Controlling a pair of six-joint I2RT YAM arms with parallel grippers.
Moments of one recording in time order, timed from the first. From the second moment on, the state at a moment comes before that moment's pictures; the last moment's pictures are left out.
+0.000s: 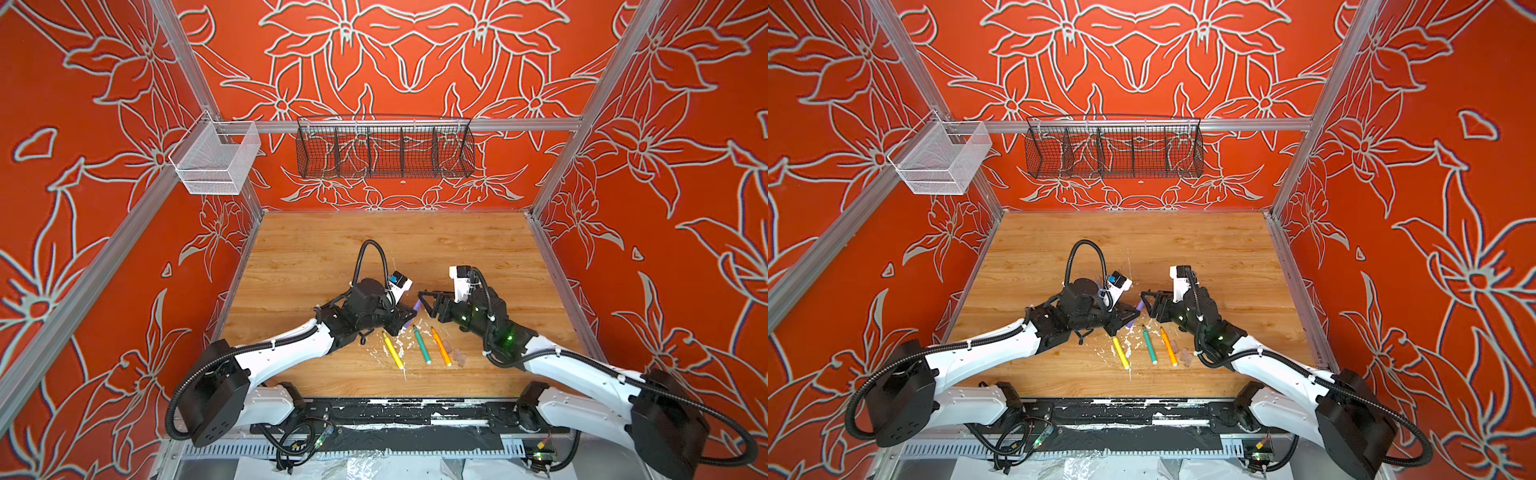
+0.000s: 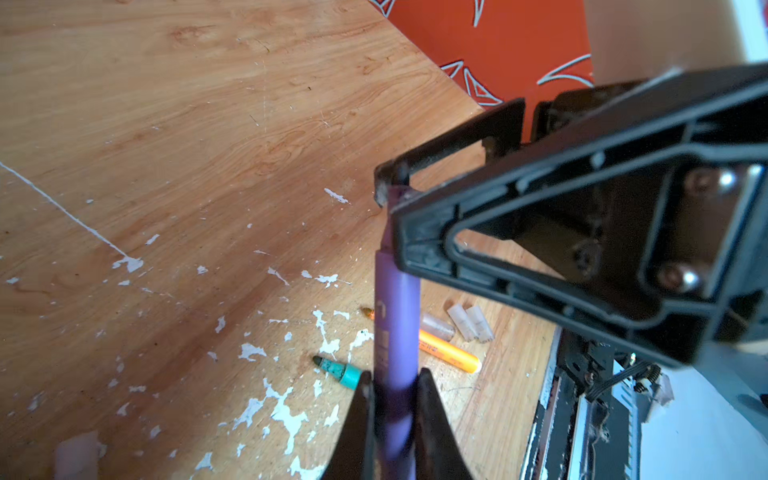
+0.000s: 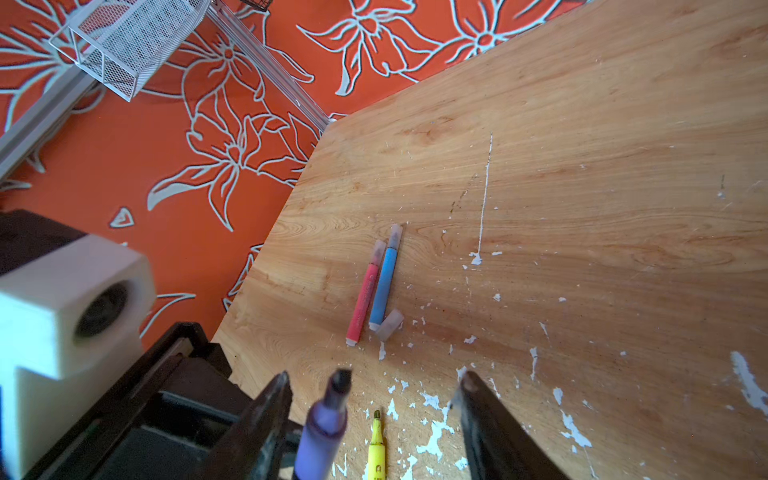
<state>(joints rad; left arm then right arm) -0.75 1.29 0.71 0.05 0.32 -0.26 0.71 1.06 0.47 0.29 -0.07 0.72</state>
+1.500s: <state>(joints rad) -0.76 1.43 0.76 0.11 0.28 -0.27 0.70 1.20 0.48 0.41 -0.25 0.88</state>
